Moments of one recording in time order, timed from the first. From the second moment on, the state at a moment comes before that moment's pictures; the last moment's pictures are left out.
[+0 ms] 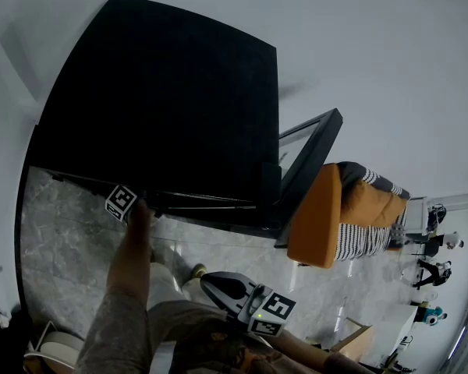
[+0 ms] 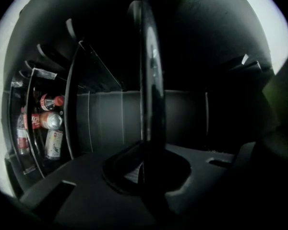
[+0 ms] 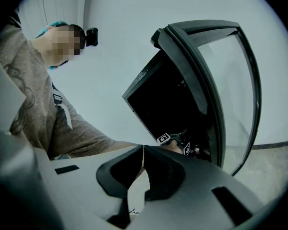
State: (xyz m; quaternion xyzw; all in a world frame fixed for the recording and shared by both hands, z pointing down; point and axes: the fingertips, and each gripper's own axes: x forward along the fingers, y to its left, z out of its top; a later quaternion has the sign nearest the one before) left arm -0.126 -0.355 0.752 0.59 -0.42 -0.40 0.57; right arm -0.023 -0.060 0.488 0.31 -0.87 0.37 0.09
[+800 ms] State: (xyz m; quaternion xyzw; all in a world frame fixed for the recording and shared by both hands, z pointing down) left arm -0.123 -0.354 0.746 0.58 -0.41 -0.40 0.58; right arm -0.030 -0.058 0.493 0.30 -0.87 0.38 0.09
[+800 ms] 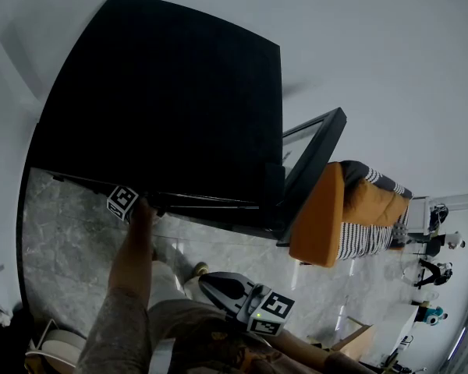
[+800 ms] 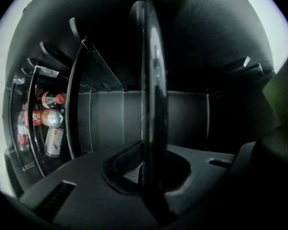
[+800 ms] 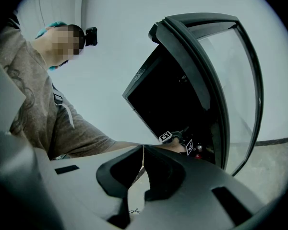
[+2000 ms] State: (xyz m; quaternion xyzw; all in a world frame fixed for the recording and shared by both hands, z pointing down) left arm -0.122 -0.366 0.744 0.59 -0.42 -0.38 0.57; right arm -0.027 -0.055 0.492 0.30 -0.87 0.38 0.08
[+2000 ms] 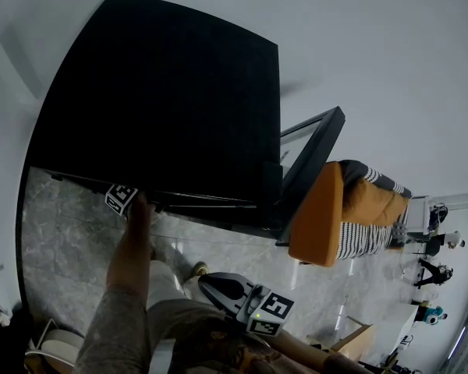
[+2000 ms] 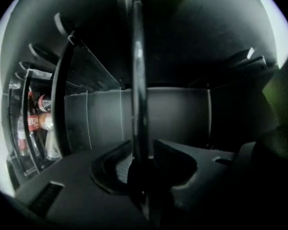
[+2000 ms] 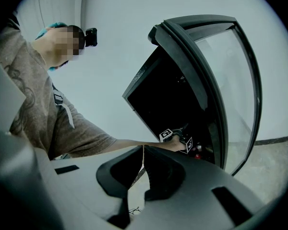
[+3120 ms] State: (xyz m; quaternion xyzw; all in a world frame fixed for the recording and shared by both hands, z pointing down) left arm -0.142 -0.226 0.666 0.62 -0.43 -0.28 0.59; right arm -0.022 -0.063 0.471 0.27 -0.90 0.34 0.04
